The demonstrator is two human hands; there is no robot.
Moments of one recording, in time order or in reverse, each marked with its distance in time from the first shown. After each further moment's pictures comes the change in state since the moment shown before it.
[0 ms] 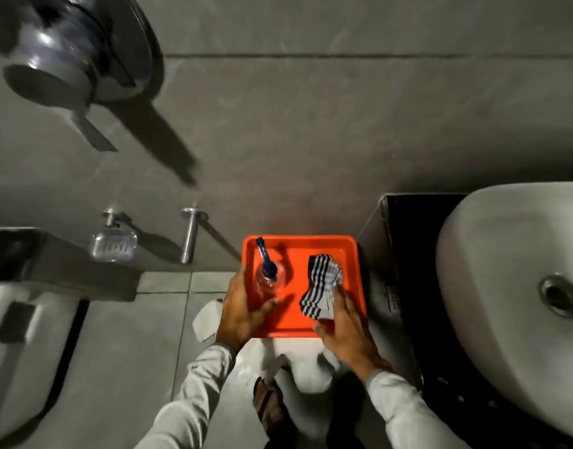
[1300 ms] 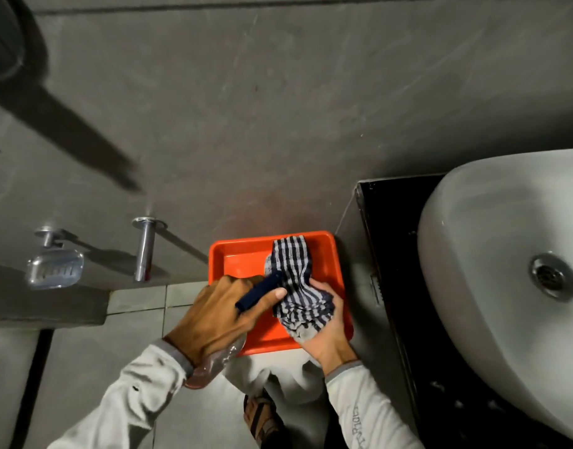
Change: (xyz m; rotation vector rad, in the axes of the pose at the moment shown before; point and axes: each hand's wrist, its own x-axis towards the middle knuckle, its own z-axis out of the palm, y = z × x) left_hand 0.024 0.066 -0.010 0.430 -0.318 0.379; right_hand 0.046 -0.013 0.011 2.039 -0.310 0.228
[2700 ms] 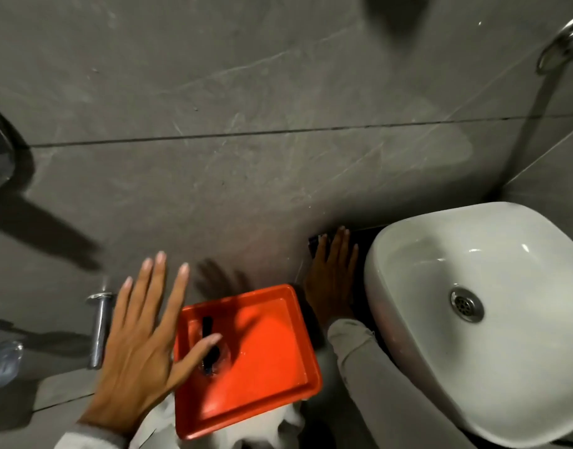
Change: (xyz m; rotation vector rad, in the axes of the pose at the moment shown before) left_hand 0.015 -0.023 -0.062 0.428 0.485 0.304; right_hand 0.009 -0.131 0.077 -2.302 1.025 -0.849
